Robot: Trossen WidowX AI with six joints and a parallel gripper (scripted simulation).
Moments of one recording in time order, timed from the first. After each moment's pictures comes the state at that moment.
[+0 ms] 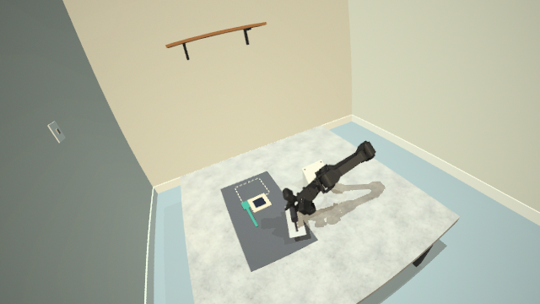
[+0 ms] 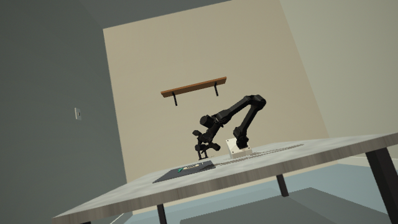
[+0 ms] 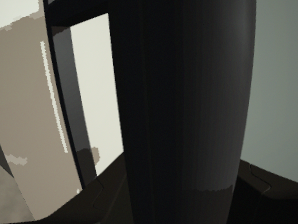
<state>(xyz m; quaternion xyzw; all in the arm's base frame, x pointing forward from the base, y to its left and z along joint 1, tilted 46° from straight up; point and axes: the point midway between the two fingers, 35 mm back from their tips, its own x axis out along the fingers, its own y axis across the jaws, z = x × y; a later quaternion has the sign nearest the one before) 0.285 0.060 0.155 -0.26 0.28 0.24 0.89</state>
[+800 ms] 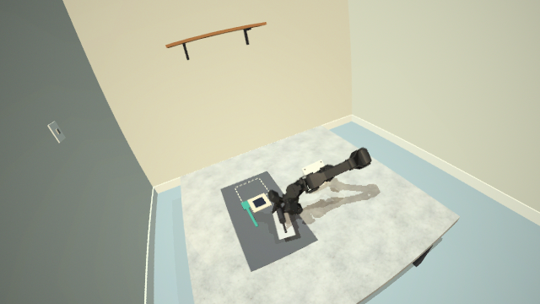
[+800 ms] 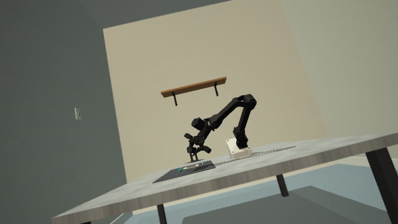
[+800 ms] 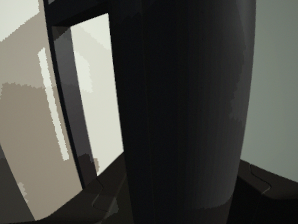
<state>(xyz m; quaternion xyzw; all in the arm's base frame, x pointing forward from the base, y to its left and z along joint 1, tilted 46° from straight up) 0.342 0.040 0.132 -0.26 0.23 0.27 0.90</state>
